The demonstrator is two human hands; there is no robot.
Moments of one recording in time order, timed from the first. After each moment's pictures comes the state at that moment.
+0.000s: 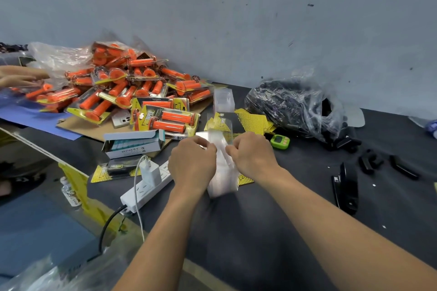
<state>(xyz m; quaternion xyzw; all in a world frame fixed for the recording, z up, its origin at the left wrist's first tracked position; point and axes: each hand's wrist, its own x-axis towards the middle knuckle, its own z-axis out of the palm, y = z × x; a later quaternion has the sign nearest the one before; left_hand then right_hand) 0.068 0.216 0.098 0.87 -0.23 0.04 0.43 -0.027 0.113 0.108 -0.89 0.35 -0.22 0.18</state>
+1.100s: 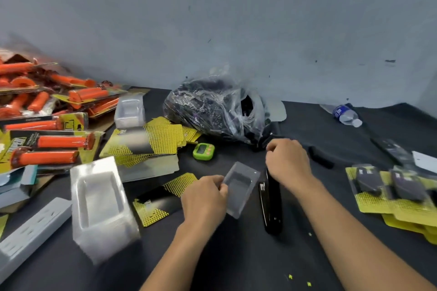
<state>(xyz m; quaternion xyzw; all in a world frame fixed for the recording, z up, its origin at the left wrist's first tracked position) -0.052 0.044 0.009 0.83 -0.48 -0.07 0.28 -0.205 -0.080 0.061 -0.76 0.59 -0.24 0.07</state>
